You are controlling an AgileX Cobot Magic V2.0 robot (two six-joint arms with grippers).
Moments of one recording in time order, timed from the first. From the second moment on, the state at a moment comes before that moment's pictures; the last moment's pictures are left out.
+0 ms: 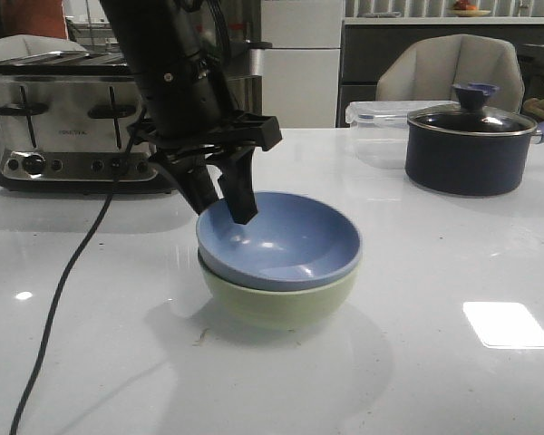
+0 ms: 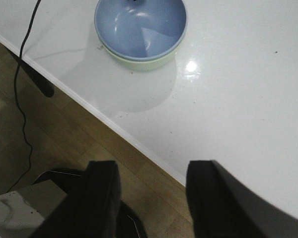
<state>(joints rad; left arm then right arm) -0.54 2.03 -1.66 -0.25 1.01 0.21 0.44 0.60 -0.76 0.19 0.99 -0.17</state>
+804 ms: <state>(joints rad) -0.54 1.49 -1.43 -0.22 0.97 0.24 0.44 0.60 -0.76 0.19 0.99 -0.17</state>
